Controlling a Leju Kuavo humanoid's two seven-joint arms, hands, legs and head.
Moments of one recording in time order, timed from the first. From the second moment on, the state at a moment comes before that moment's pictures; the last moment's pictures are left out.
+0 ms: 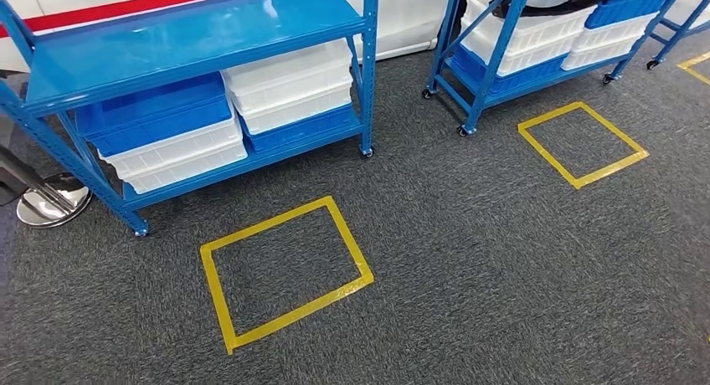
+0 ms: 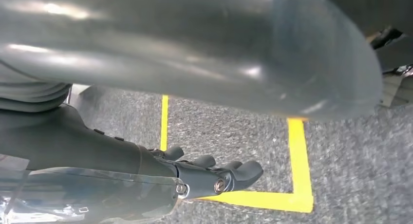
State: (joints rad) left arm -0.03 -0.18 1.17 -0.26 -1.11 0.16 -0.24; right arm -0.03 0.20 -0.91 -0.21 1.12 -0.11 0.04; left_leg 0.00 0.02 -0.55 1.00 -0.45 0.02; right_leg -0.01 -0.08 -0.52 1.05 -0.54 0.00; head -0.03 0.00
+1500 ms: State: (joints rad) left arm -0.03 -0.18 1.17 -0.26 -1.13 0.13 -0.26; right arm -0.02 0.20 -0.94 -0.21 1.11 -0.11 0.05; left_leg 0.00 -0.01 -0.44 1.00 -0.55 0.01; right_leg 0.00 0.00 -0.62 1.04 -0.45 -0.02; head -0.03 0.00
